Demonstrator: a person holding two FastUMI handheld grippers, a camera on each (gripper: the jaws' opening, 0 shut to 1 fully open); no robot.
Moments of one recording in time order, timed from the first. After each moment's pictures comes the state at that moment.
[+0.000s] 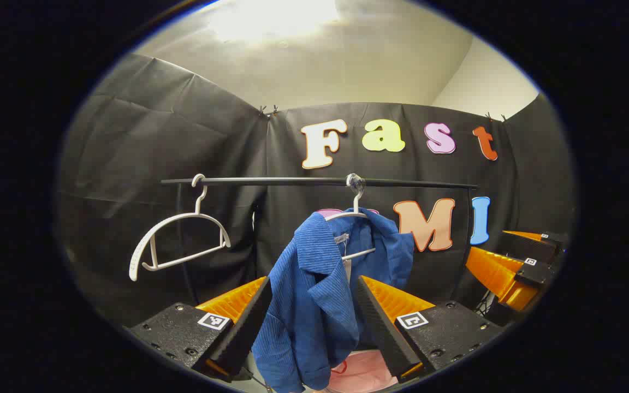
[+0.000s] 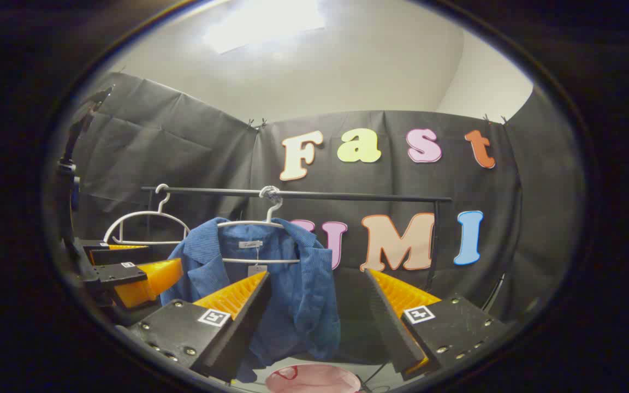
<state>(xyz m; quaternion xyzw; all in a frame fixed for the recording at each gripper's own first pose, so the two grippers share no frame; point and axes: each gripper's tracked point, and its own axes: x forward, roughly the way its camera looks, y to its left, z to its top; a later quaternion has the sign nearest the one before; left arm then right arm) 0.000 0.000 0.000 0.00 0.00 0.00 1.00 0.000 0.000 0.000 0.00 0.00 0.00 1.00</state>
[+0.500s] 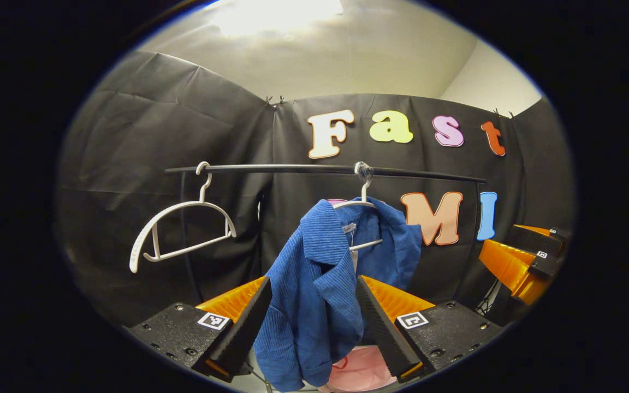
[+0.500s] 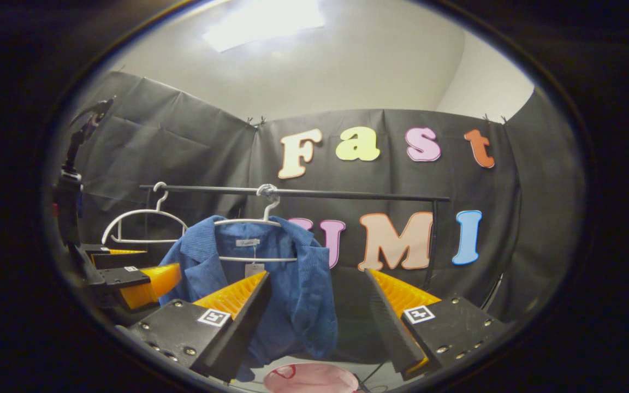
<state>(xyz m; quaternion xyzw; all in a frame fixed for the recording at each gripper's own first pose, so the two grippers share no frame) 0.001 0.005 -0.015 -0.01 0.03 0.01 1.00 0.002 -0.007 -0.005 0.00 0.00 0.00 1.00</state>
